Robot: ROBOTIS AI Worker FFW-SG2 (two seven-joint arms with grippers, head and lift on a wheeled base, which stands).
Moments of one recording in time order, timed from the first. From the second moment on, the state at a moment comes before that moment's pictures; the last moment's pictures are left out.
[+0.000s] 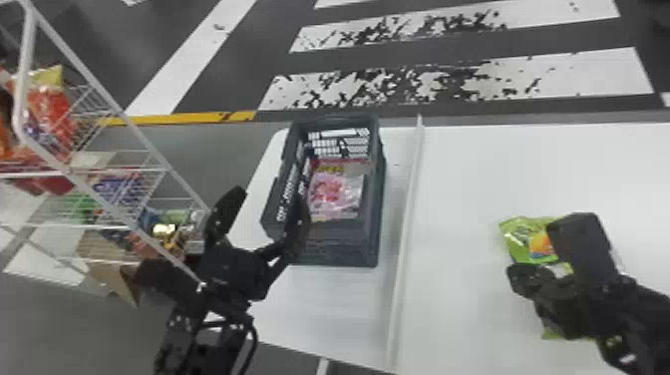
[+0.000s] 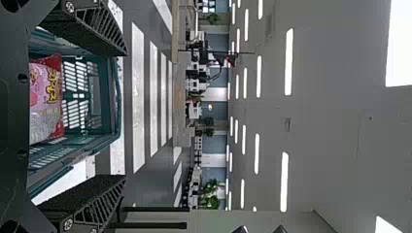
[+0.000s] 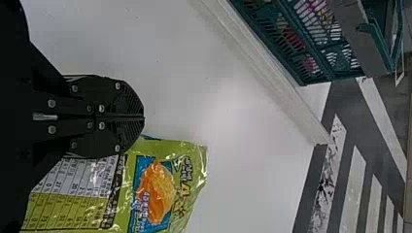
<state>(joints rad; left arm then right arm) 0.71 0.10 0.24 -2.14 0.24 -0.21 -0.25 0.18 -0.19 0.37 -1.94 0.00 0.91 0.22</state>
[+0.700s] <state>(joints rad) 0.71 0.10 0.24 -2.14 0.25 -0.21 -0.25 0.08 -0.18 0.36 -1.81 0.05 0.88 0.20</state>
